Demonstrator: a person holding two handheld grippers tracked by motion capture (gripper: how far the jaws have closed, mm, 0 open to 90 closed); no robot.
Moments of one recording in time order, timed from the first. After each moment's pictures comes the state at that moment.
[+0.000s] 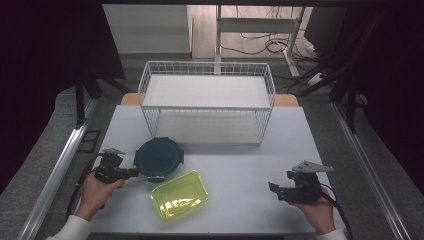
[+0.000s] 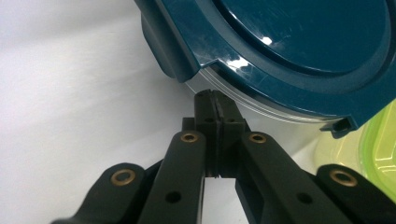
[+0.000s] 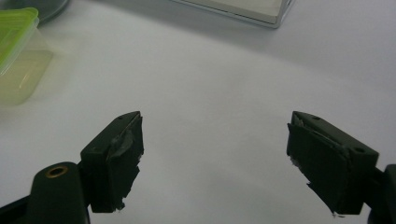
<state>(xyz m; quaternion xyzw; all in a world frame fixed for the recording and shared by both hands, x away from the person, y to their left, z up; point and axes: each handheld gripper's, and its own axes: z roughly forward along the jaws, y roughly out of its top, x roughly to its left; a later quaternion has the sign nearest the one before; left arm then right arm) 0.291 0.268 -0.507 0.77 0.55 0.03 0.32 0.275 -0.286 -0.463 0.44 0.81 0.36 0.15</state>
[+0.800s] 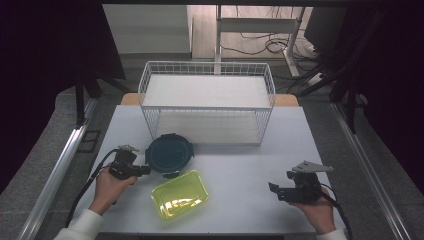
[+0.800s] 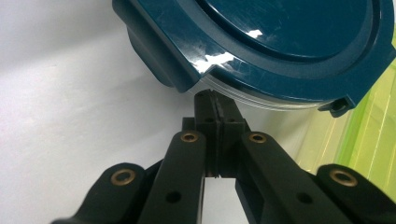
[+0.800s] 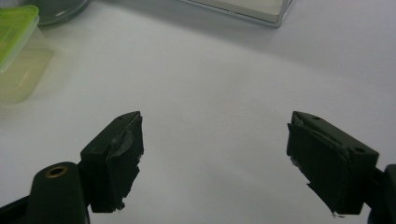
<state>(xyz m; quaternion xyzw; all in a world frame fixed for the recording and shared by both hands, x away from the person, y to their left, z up) 0.306 0.236 -0.504 0.79 0.53 0.02 0.32 0.275 -0.286 -0.463 0.44 0.81 0.36 0.15</state>
